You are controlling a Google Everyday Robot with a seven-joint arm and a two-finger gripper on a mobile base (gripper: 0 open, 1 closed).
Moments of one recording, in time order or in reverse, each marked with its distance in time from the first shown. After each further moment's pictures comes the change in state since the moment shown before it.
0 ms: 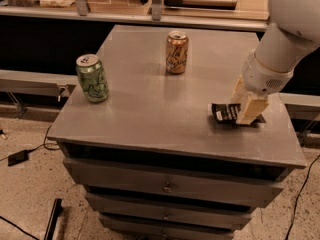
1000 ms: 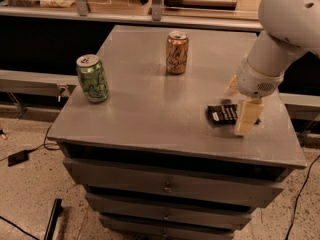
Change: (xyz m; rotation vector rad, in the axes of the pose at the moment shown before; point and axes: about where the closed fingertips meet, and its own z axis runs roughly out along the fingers) arm 0.002 -0.006 0.024 -0.035 -0.001 0.031
